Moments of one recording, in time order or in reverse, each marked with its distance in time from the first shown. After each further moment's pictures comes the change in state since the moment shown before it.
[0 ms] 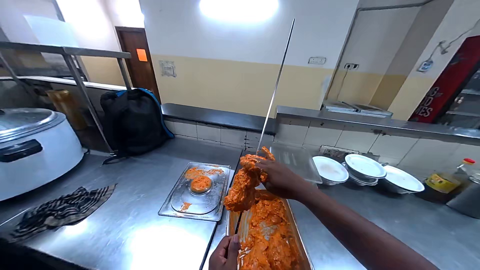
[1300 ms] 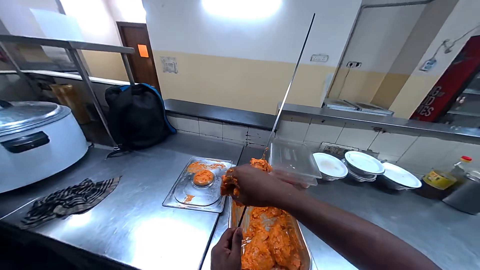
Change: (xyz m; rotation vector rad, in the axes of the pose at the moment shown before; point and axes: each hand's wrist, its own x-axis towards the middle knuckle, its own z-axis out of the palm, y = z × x) left_hand -0.013 0.005 -0.002 0.145 0.035 0.050; right_hand 0.022 -0.075 0.004 0.101 -0.218 -0.123
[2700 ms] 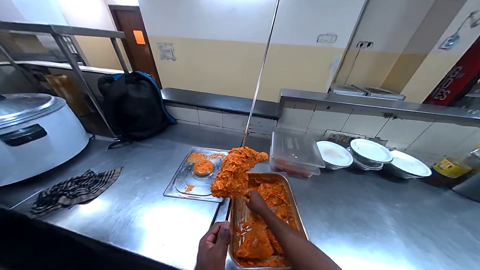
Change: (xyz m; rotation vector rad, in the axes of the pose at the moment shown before) left_hand 0.006 0.002 -0.019 -0.383 -0.039 -0.192; right_hand 0.044 0.178 0.232 0.420 -0.027 0.718
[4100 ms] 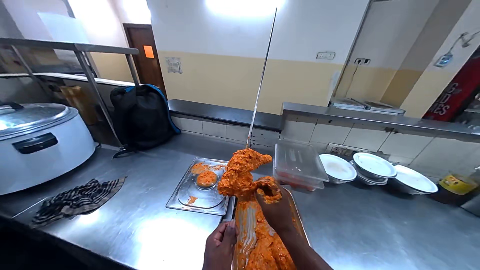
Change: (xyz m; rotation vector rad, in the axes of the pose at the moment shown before) left_hand 0.022 0.019 0.010 -0.027 -0.026 -0.020; right_hand -0.131 -0.082 -0.061 0.631 0.931 -0.641
